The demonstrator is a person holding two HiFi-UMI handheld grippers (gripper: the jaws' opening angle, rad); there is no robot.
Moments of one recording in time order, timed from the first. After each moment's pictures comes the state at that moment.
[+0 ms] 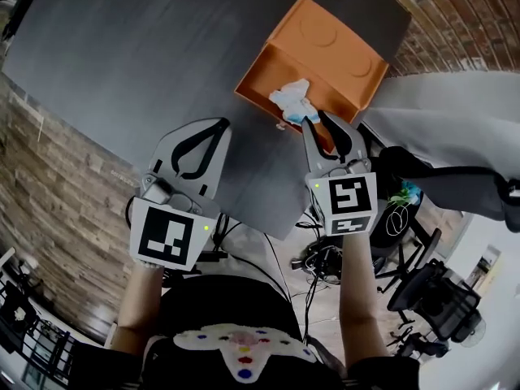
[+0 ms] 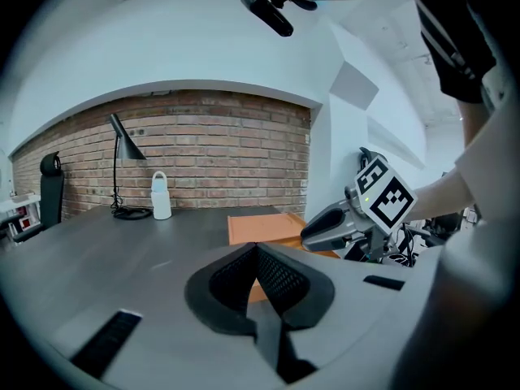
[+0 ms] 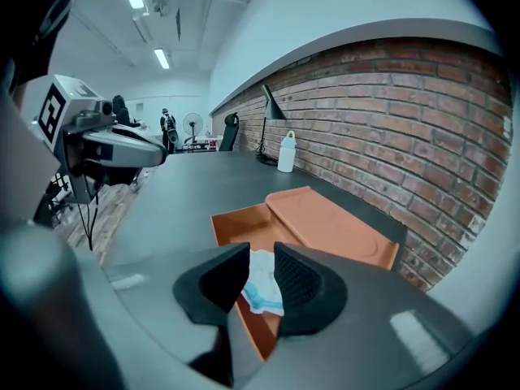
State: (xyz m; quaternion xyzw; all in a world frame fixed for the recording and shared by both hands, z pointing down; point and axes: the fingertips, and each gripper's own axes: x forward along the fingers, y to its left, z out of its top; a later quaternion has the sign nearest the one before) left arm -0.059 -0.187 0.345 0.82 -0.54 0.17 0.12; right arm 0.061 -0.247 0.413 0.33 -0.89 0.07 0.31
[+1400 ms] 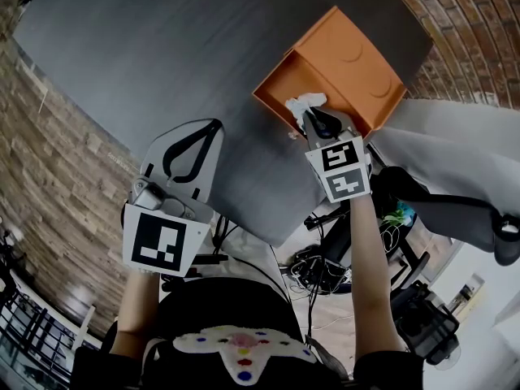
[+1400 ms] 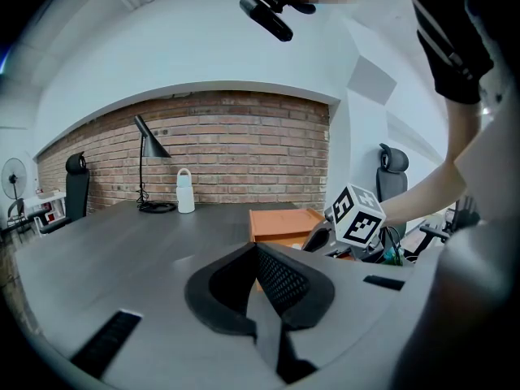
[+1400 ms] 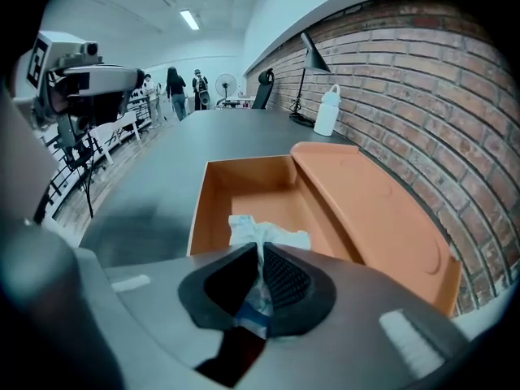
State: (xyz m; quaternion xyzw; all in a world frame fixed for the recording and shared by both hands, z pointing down) left arm -0.098 -0.171 0.353 0.78 -0.59 0.18 0.13; right arm 0.032 -0.267 0.502 0.20 -0.87 0.06 0.44
